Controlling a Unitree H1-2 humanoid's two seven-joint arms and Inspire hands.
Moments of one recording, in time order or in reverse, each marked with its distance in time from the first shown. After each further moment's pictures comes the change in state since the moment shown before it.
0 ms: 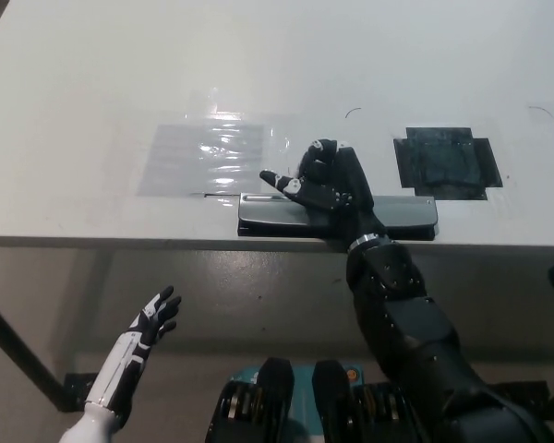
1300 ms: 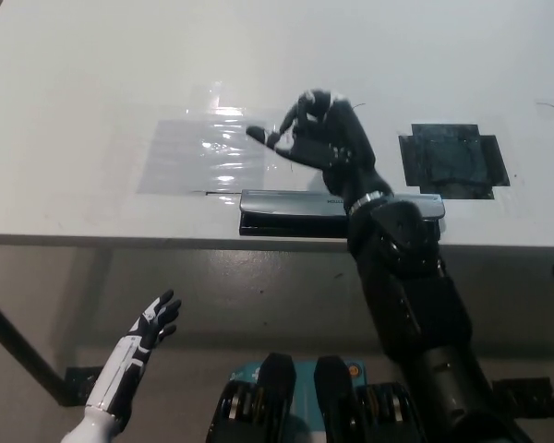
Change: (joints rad) left_arm 0.002 0.000 0.000 -0.002 0.000 0.000 0.000; right_arm 0.045 0.016 -0.006 -0.489 0.041 0.407 -0.002
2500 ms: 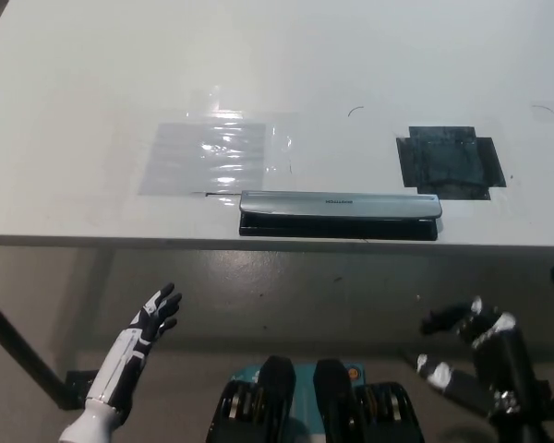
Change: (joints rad) left_arm -0.012 0.000 0.000 -0.006 0.001 0.022 0.001; right_arm 0.834 -0.137 0.046 -0.840 -0.058 -0.169 0.099
